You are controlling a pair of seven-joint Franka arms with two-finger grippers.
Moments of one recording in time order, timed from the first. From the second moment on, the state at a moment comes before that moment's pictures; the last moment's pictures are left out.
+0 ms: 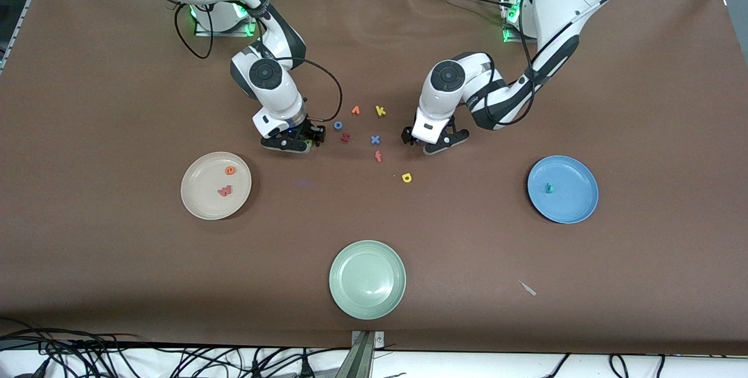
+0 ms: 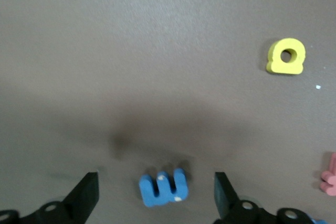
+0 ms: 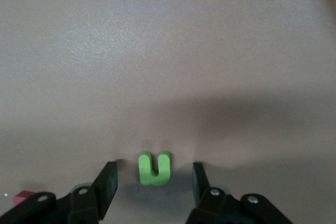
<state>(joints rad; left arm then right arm) 0.01 0.65 -0.70 -2.07 0.58 2.49 -1.54 0.36 0.46 0.23 -2.23 -0.19 2.75 0.90</state>
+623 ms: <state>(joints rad) -0.05 0.65 -0.68 -2.06 0.58 2.49 -1.70 0.36 0.46 0.23 -2.22 -0.20 2.76 0.90</state>
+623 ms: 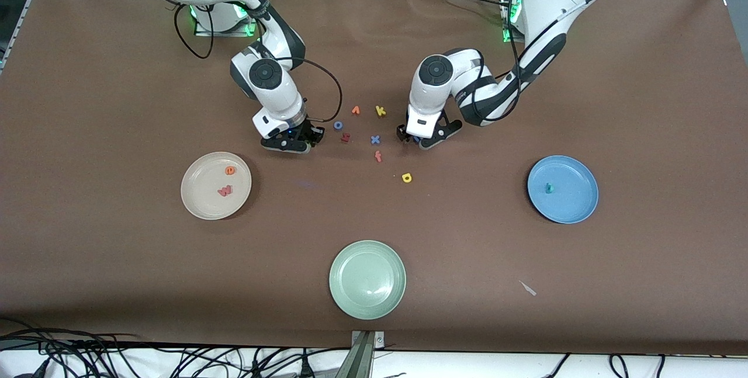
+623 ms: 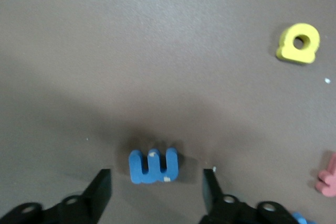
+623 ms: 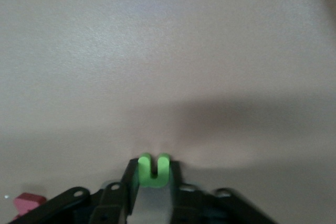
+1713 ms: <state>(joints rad) -0.14 0.64 -0.60 -2.02 0.58 2.46 -1.75 0.26 0.28 -0.13 -2.11 -0.04 2.38 -0.01</state>
